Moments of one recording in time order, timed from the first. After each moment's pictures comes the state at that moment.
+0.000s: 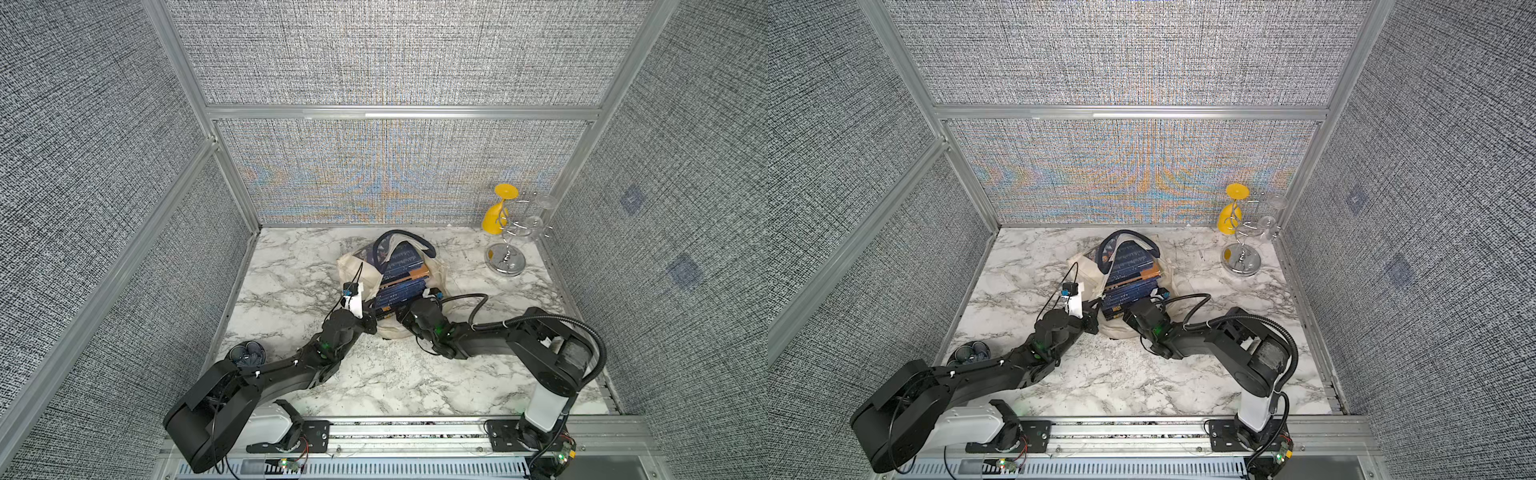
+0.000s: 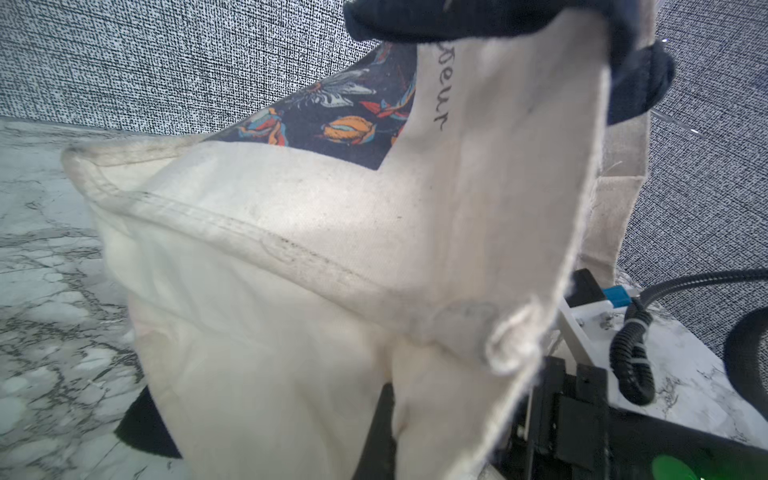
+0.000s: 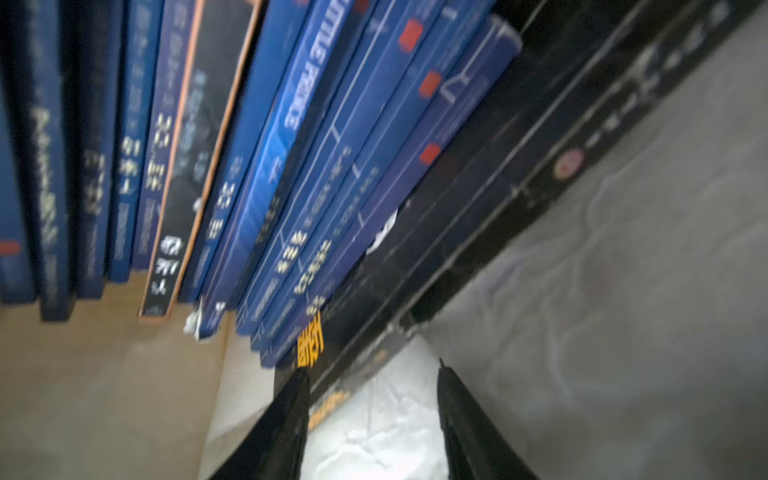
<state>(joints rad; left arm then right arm) -0.74 1.27 0.37 0.66 -0.18 -0.39 0.83 1.80 0.79 0.41 0.22 1.28</state>
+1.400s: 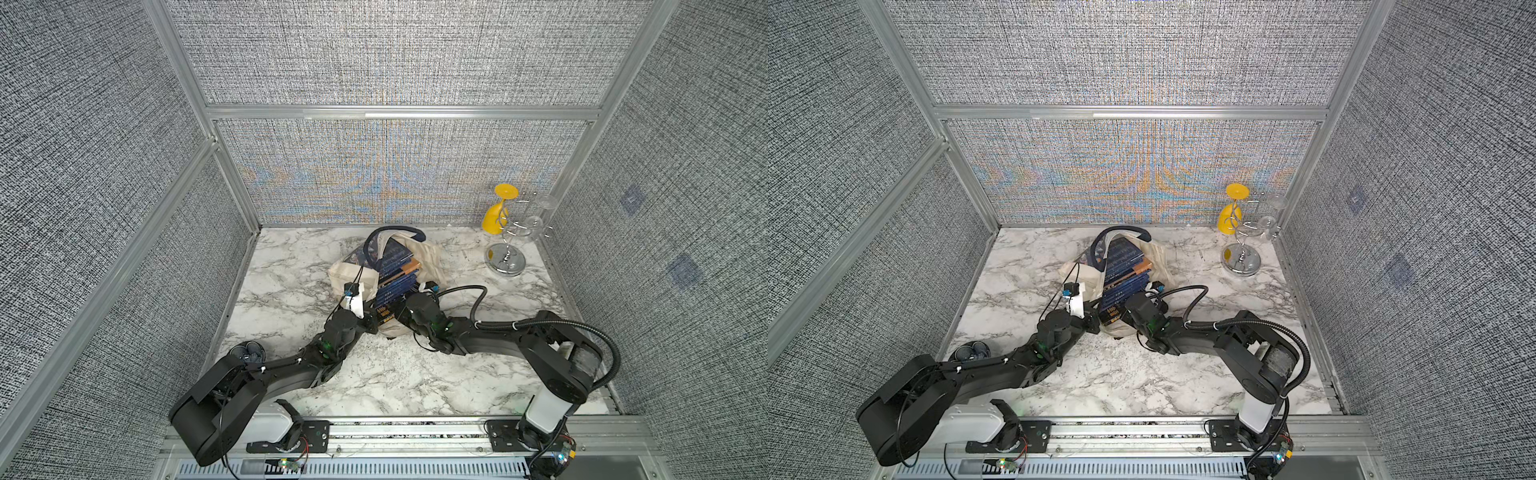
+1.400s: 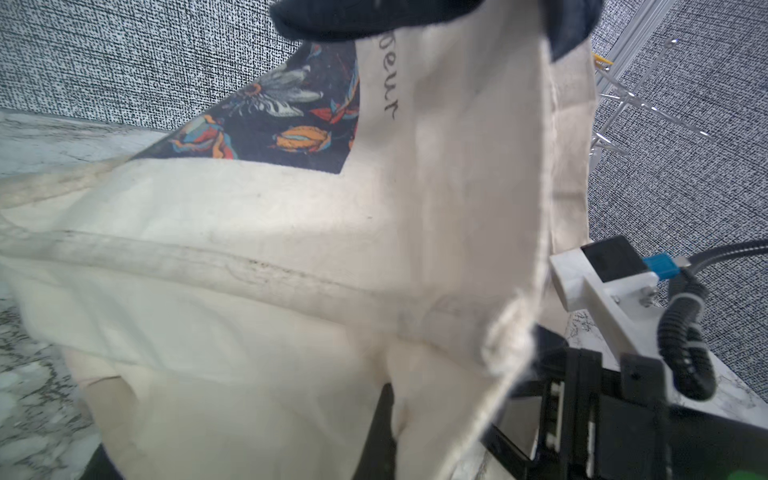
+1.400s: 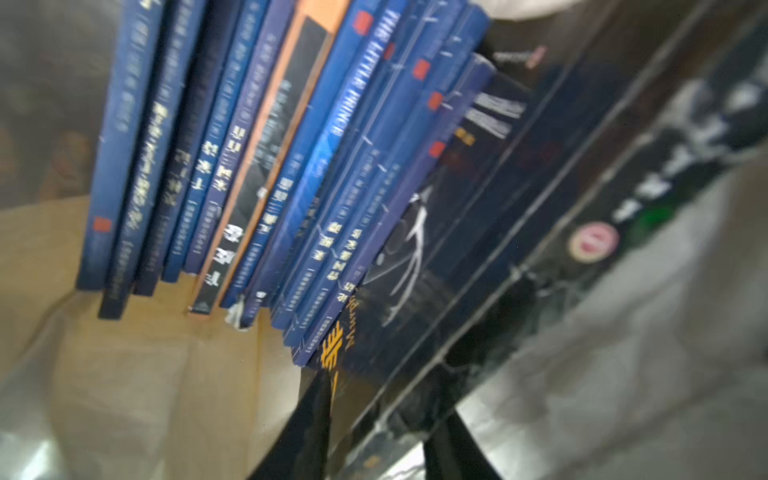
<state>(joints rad) -0.75 1.31 0.37 0.70 -0.21 -0.40 0.86 1.74 0.85 0.26 0.25 1.19</state>
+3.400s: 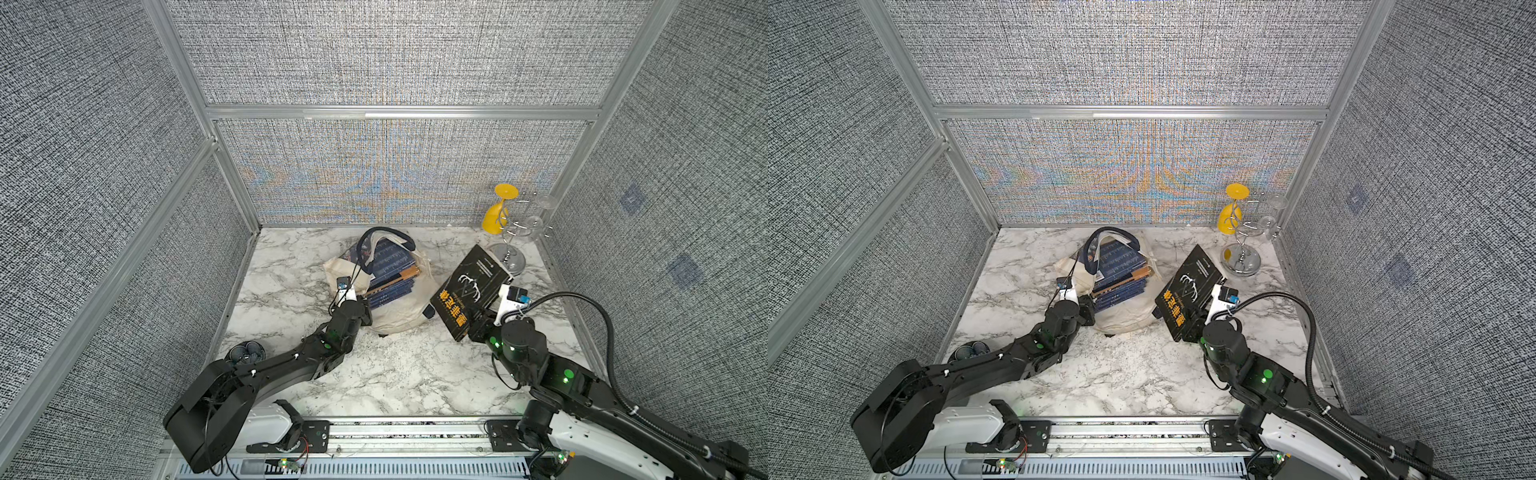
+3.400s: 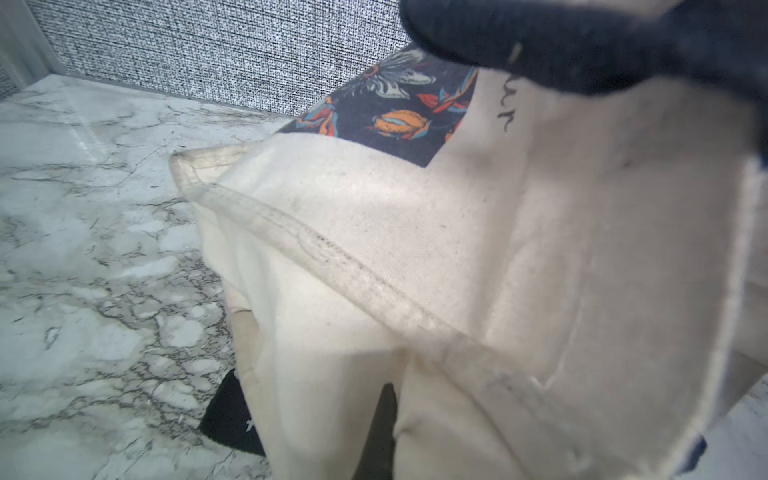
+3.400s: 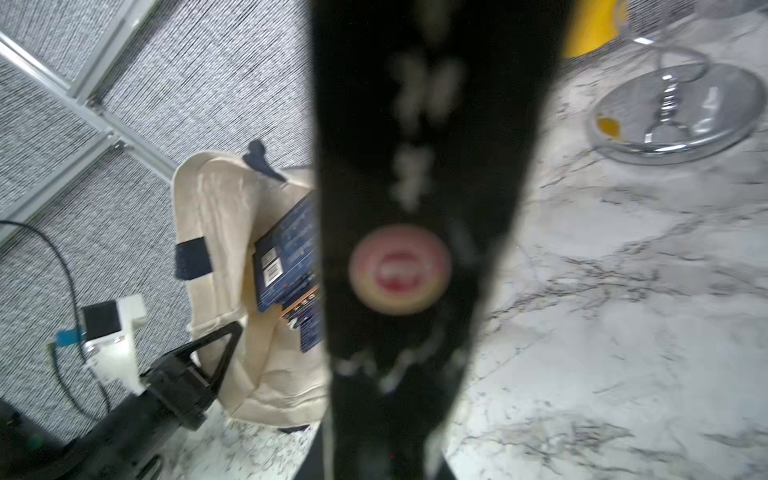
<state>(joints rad) -0.75 1.26 0.51 0.29 -0.50 -0.48 0.90 0.61 0.60 -0.32 0.61 0.79</state>
